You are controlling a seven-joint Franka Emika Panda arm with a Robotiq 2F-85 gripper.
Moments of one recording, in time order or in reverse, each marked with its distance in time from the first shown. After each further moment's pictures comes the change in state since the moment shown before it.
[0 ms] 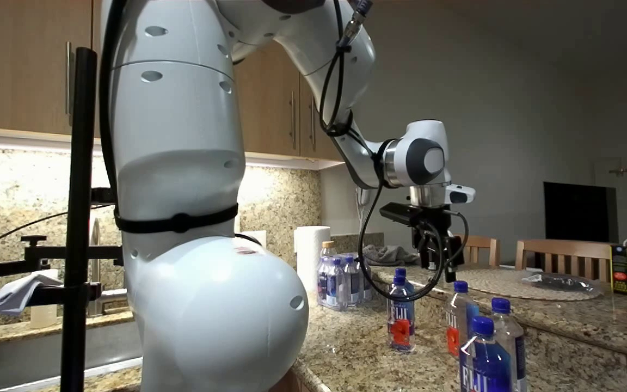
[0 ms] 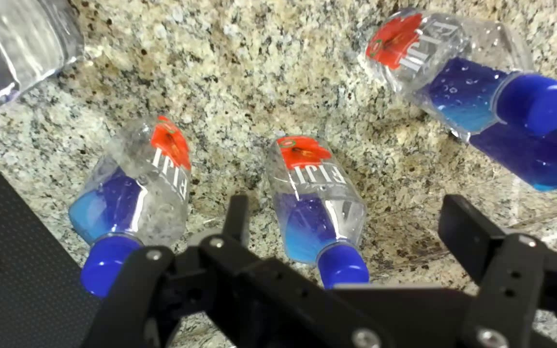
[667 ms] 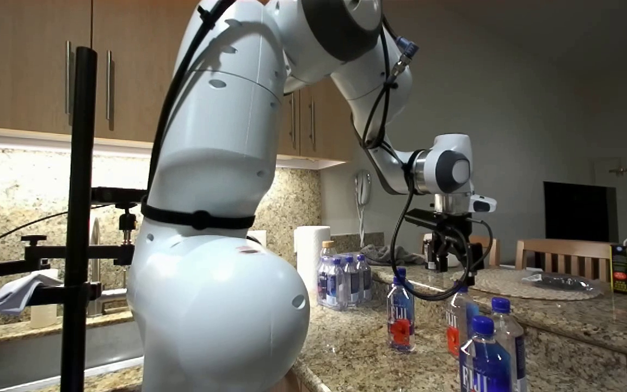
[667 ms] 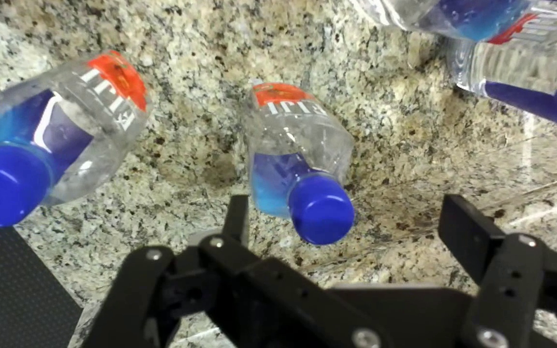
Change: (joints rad) arm 0.013 0.265 -0.040 0.288 0.001 -0.080 -0.024
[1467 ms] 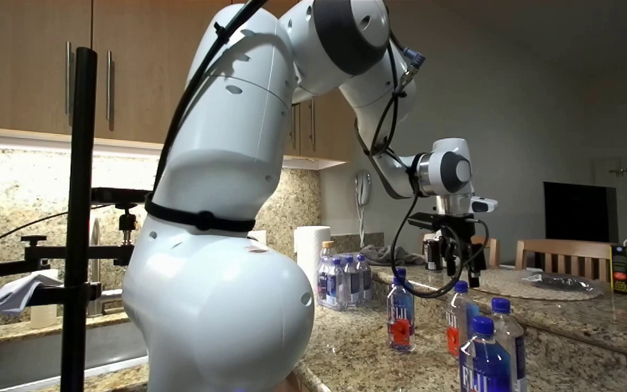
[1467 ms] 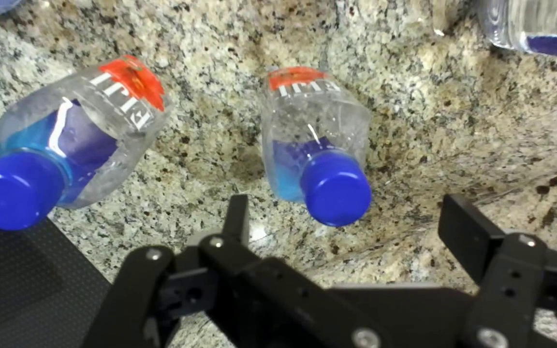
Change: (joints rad) arm 0.066 0.062 -0.062 0.084 -0.100 -0.065 0.206
